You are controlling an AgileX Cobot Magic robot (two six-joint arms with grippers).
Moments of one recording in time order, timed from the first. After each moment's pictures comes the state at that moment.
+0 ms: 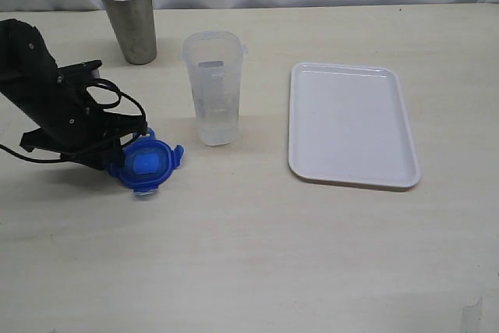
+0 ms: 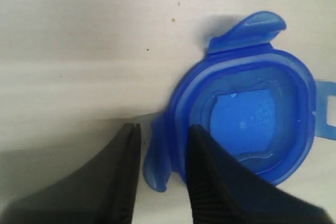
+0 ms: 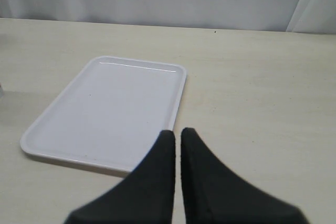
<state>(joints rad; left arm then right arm) -0.24 1.93 -0.99 -0.36 0.59 0.03 0.05 0.00 0.00 -0.06 0.35 -0.01</state>
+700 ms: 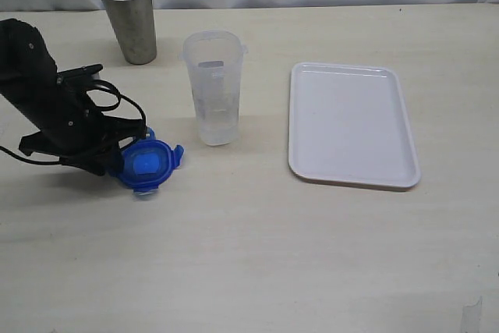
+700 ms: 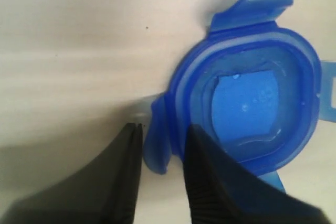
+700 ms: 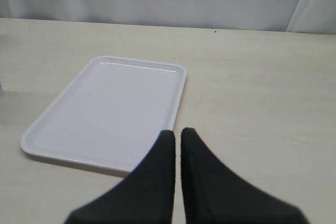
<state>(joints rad) -0.24 1.93 -0.99 -0.36 0.63 0.03 0.05 0.00 0.00 -0.06 0.35 -0.01</state>
